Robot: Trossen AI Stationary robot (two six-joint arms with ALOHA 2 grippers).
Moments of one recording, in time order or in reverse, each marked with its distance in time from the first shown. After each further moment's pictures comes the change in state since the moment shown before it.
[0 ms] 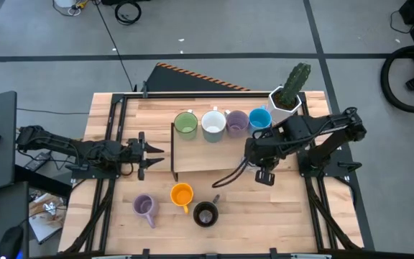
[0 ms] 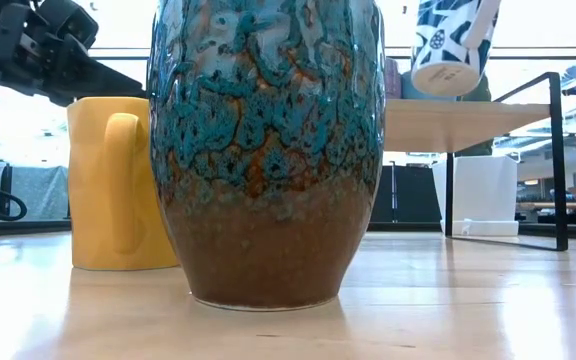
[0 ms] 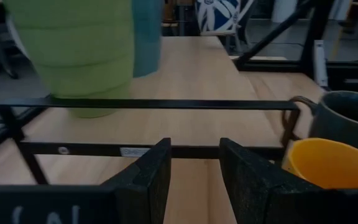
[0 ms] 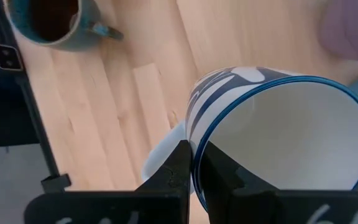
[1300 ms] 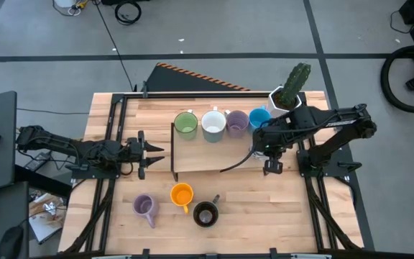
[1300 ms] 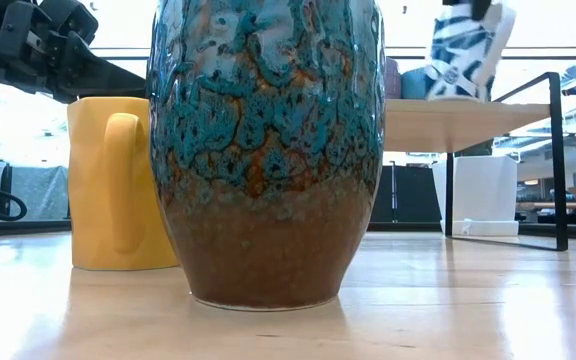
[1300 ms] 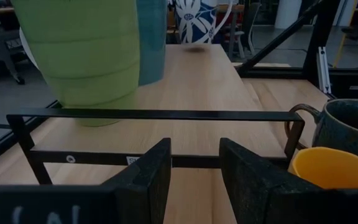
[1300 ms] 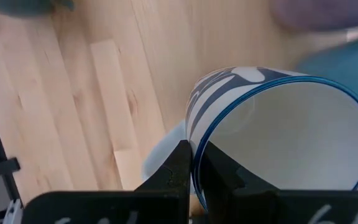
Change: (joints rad) left arm 0.001 0.000 0.000 0.028 -0.017 0.010; right arm -0.102 -0.147 -0.192 0.001 0.023 -0.153
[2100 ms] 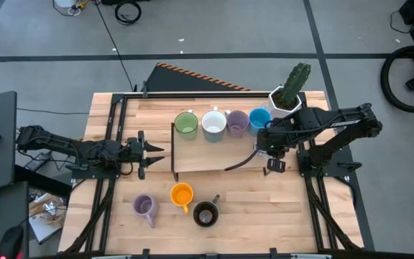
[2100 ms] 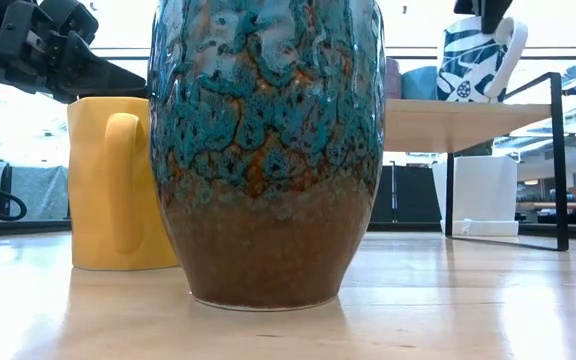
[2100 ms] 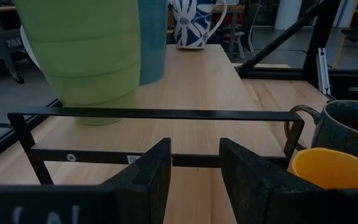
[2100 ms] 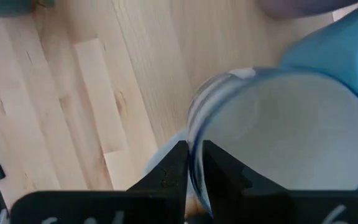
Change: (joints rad) left arm 0.000 0.000 0.000 0.000 0.000 -0.007; right arm 0.000 -0.064 -0.098 0.037 0.032 0.035
